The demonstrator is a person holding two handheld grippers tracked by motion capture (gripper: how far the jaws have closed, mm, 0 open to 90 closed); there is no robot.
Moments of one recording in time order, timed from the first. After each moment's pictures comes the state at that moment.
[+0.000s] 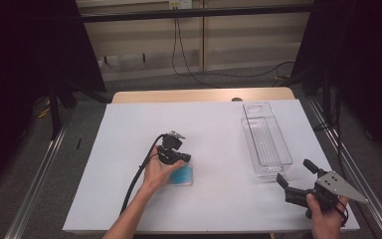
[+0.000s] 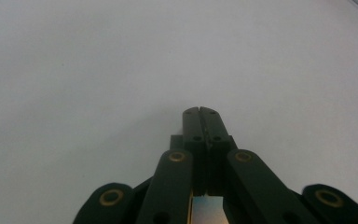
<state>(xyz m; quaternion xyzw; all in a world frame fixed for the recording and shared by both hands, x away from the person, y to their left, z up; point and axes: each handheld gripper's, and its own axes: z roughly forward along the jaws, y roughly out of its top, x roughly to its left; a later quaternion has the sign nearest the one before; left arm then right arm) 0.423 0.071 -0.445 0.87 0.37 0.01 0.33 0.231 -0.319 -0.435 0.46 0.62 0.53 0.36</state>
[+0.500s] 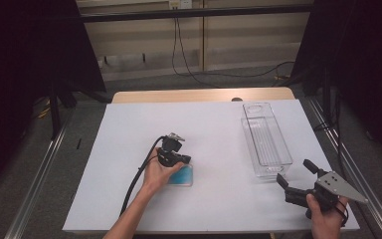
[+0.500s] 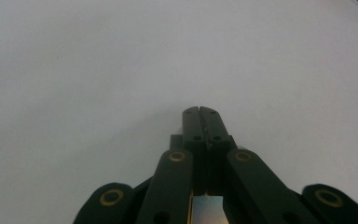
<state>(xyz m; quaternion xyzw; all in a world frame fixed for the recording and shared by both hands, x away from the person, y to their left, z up) 0.418 0.074 -0.447 0.87 0.36 0.01 0.34 0.231 -0.319 -0.435 0.46 0.62 0.52 0.36</state>
